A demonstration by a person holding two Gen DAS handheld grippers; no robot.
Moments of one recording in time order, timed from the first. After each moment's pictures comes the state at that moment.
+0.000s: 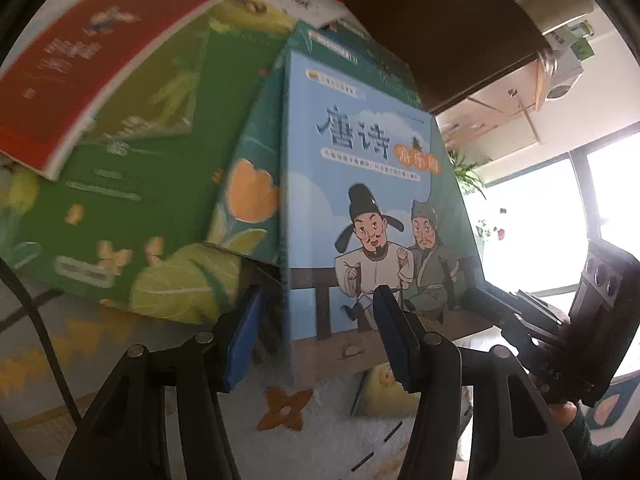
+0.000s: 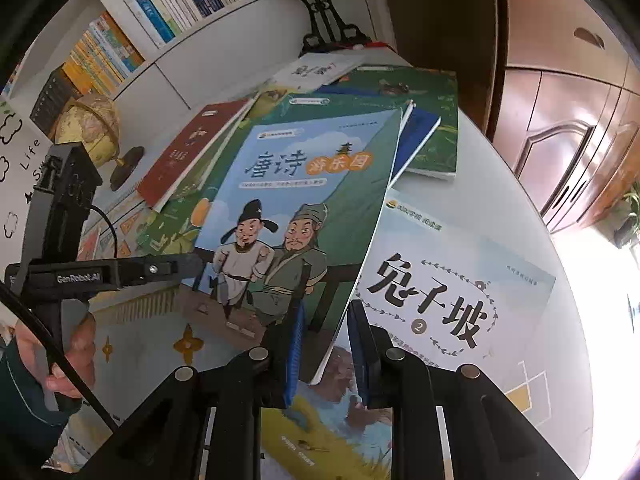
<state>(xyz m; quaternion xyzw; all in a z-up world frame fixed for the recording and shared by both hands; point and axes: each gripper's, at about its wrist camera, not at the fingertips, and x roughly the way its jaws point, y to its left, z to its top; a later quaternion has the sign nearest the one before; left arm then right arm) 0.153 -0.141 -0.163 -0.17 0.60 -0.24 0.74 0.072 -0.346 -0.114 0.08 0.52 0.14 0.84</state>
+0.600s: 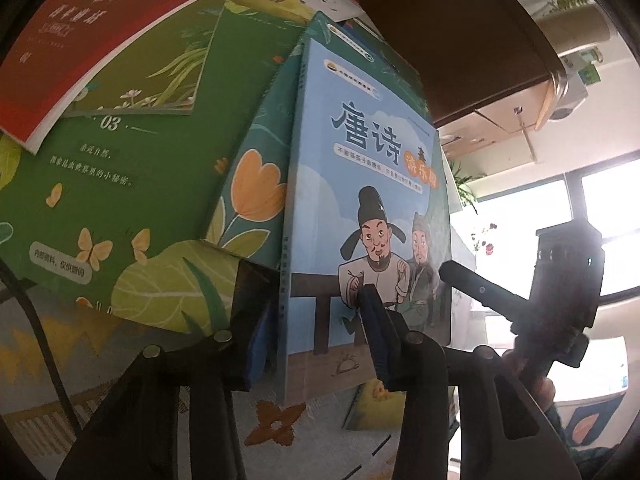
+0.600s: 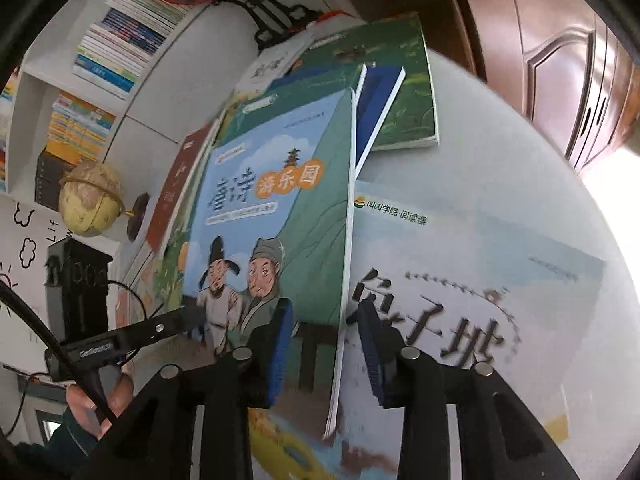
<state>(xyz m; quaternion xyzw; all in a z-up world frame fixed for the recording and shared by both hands) 0.153 -0.114 -0.175 -0.21 0.60 -0.24 0.73 0.113 -0.388 -0.157 0.24 0.54 0.16 0.79</state>
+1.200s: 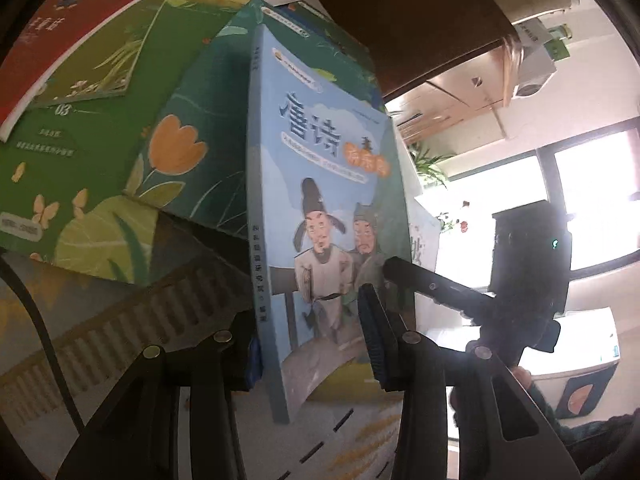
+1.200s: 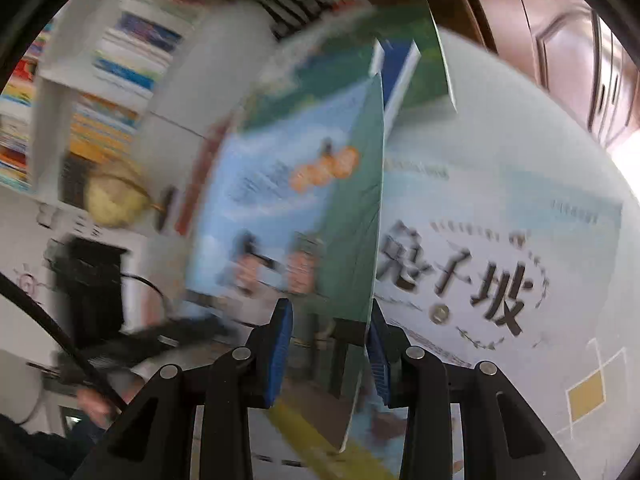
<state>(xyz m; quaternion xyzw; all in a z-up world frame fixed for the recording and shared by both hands) 0.122 -0.120 -0.159 -0.20 0.59 -0.30 0.72 0.093 -0.386 -0.165 0.27 0.55 0.20 0.77</state>
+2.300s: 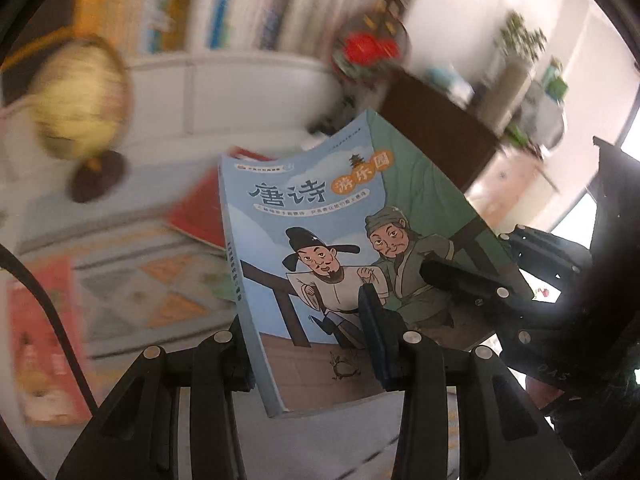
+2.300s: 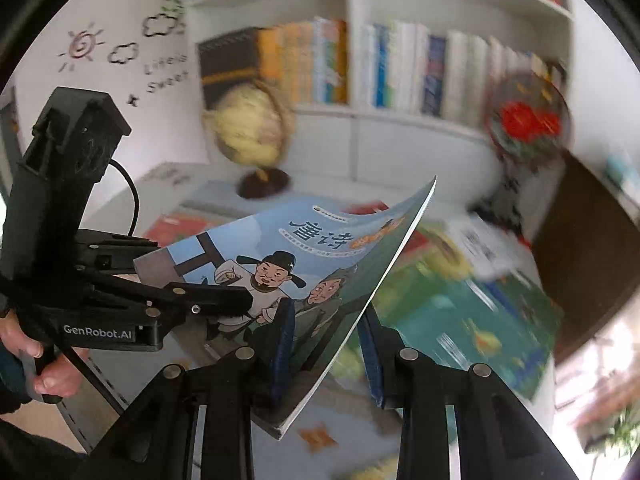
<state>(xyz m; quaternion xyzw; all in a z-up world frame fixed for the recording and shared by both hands) 0.029 0.024 -0.001 -0.10 0.40 -0.13 0.90 0.043 -0.158 0.020 -0.12 0.33 0.33 0.88</state>
